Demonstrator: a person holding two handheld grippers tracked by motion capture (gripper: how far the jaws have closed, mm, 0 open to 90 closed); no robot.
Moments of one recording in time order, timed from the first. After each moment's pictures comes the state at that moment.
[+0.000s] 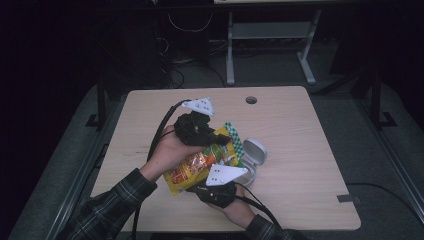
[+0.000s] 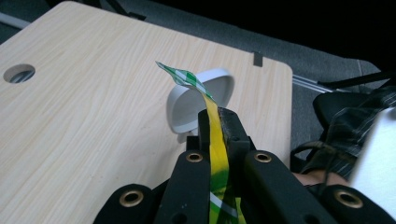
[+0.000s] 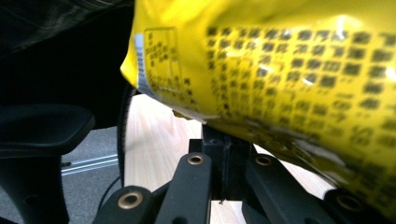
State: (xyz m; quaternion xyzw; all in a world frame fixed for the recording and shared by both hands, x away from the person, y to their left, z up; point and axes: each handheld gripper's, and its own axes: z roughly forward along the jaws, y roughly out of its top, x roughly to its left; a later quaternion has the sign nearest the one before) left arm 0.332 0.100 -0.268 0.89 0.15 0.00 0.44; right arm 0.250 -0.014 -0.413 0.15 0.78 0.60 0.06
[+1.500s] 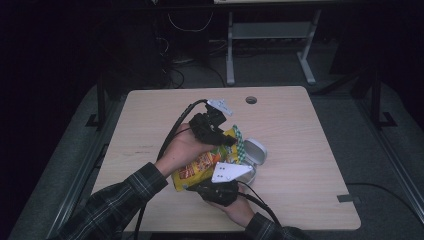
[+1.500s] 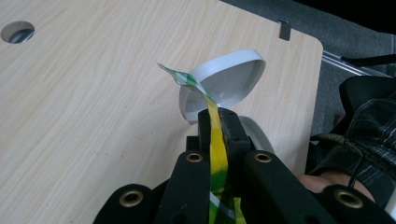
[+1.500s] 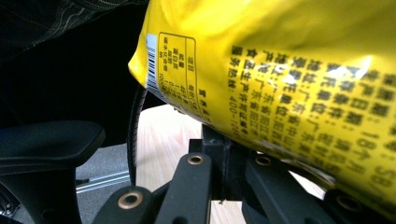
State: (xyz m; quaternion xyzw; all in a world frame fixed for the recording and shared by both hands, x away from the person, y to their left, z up) left arm 0.351 0.069 -0.280 0.92 0.18 0.00 0.35; right arm 0.256 -0.022 -0.421 0.16 0.76 0.63 0.02
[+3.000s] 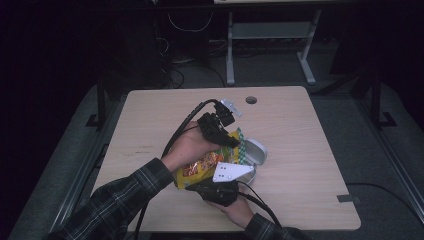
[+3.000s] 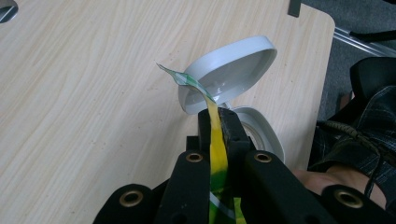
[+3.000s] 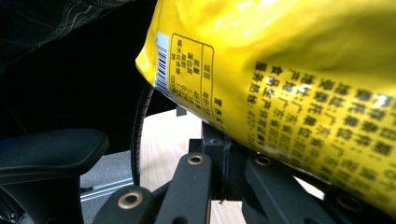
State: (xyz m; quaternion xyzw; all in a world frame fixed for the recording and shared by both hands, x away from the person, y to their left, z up) left arm 0.356 0.049 -0.285 0.93 0.19 -0.01 0.30; right arm 0.255 -0.022 -0.421 0.16 0.75 0.64 0.01
